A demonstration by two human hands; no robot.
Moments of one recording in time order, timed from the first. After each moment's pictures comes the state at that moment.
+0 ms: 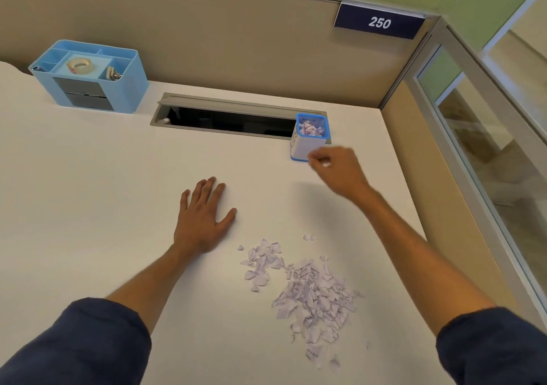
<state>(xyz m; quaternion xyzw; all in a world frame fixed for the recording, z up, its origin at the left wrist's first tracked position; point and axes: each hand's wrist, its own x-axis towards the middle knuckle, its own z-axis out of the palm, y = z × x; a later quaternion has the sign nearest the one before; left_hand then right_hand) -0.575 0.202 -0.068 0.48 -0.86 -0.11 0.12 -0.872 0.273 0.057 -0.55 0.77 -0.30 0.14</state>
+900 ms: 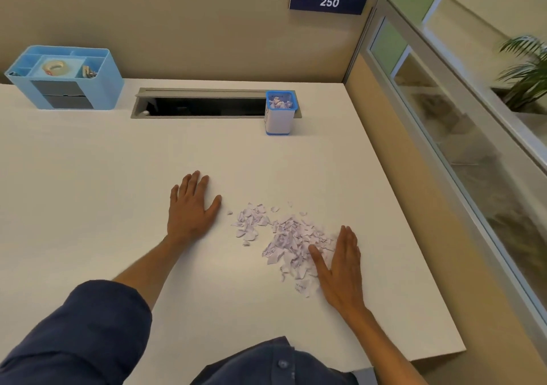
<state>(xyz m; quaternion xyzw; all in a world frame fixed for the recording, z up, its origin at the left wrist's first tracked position) -0.557 0.239 -0.074 0.46 -0.87 -0.12 0.14 -0.748 0.529 -0.047 -0.35 0.89 -0.24 0.16</state>
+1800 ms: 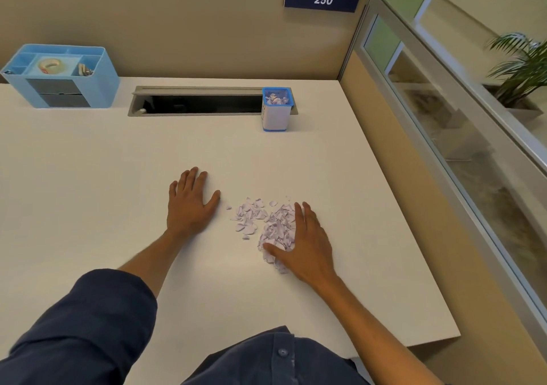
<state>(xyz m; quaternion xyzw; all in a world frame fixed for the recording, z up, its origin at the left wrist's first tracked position) -0.555 0.237 -0.074 0.46 -0.87 -0.12 0.15 -0.721 0.476 -0.020 -0.45 0.86 -0.16 0.17</state>
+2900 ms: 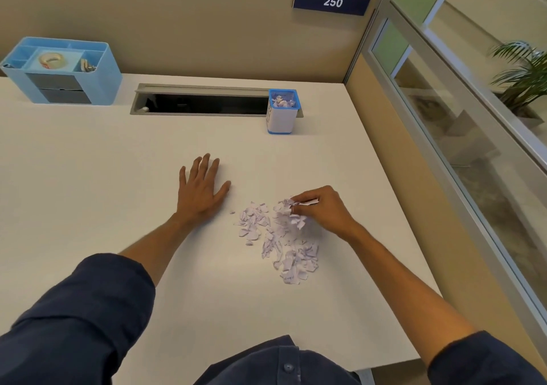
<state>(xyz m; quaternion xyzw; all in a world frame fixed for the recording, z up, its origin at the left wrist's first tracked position) -0.579 0.213 -0.064 0.42 -0.89 -0.10 0.12 -0.790 0.421 0.037 -0.41 0.76 -0.37 0.33</state>
